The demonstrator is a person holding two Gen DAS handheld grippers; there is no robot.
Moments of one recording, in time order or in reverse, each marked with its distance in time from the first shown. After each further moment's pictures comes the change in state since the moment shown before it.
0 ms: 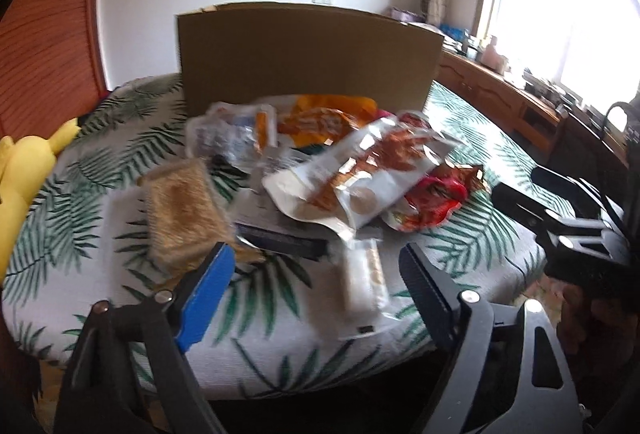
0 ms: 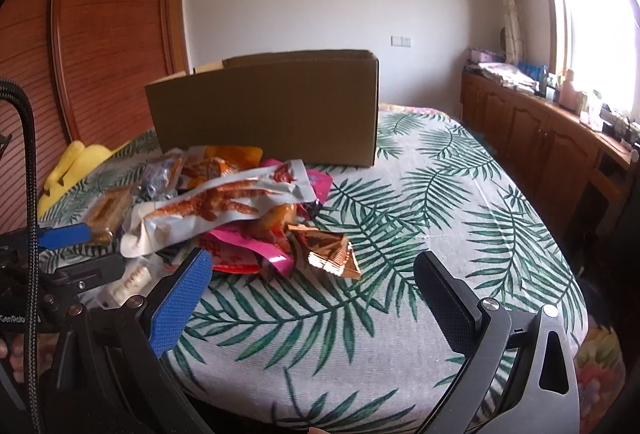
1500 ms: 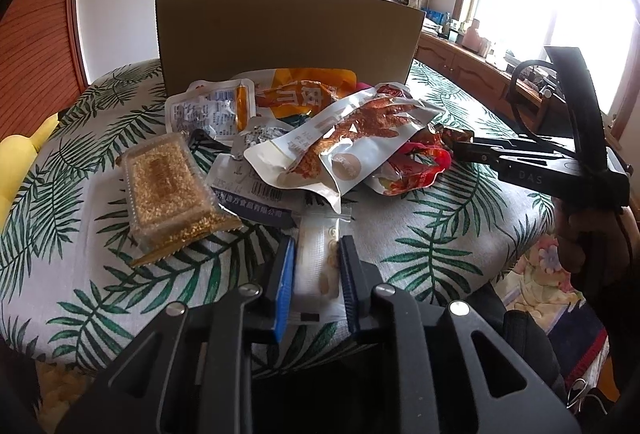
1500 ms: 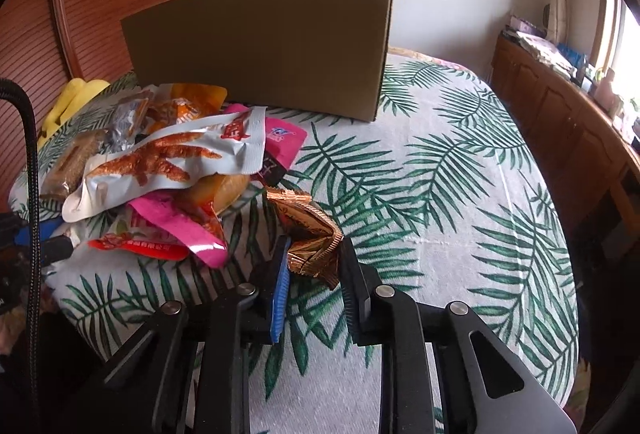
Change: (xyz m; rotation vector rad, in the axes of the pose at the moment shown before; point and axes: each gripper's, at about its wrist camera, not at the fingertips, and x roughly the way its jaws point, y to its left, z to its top) left arm 0.004 0.003 -0.012 0.038 0.054 -0.055; right arm 0.054 -0.029 0.014 -0.113 0.249 0.057
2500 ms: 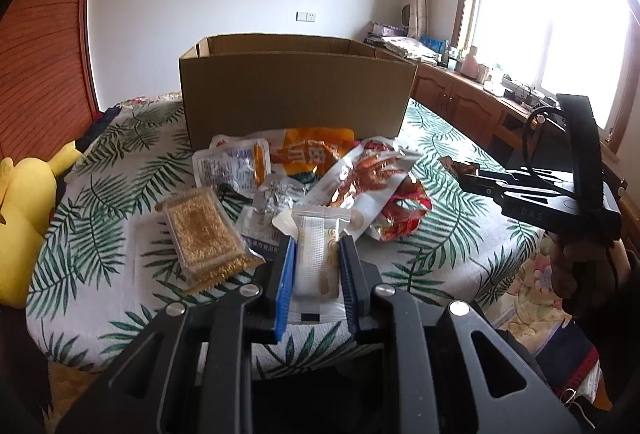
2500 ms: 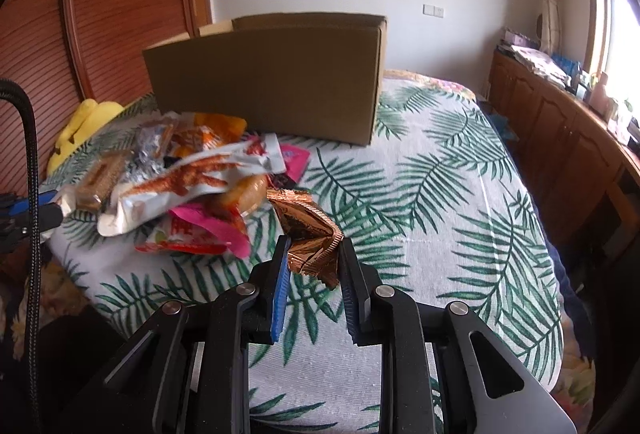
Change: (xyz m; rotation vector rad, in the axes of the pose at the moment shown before) left arm -0.049 -0.001 0.020 0.003 -0.118 0.021; right arm -0.037 0.004 -0.002 0.015 -0.096 0.021
